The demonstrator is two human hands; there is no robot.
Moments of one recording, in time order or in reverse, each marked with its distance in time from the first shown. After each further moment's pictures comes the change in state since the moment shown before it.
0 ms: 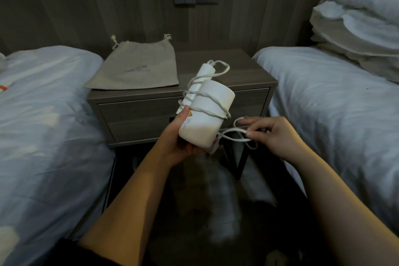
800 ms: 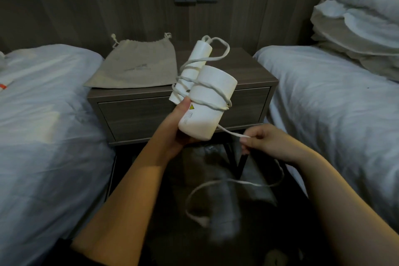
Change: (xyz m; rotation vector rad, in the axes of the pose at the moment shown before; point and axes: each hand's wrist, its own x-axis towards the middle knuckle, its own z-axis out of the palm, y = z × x) left_hand -0.017 0.014 0.014 0.201 -0.058 0.207; right_hand 0.000 -0.004 0.003 -0.081 -0.329 0.075
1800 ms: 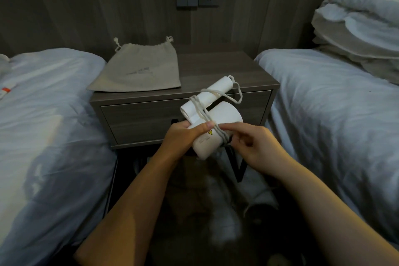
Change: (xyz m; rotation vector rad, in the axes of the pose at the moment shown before) left_hand -0.003 -0.005 0.015 0.494 0.326 -0.042; right_hand -0.001 -0.019 0.031 -0.219 0.308 -0.276
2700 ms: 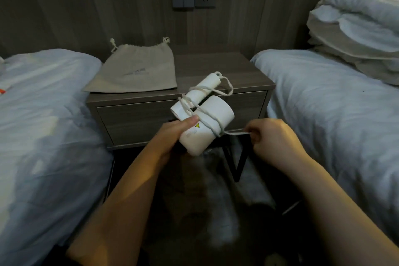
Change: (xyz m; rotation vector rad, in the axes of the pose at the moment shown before) left_hand 0.005 0.001 -0.016 -0.131 -0.125 -0.141; right_hand -0.003 -0.007 -0.030 -0.500 0.038 0.263
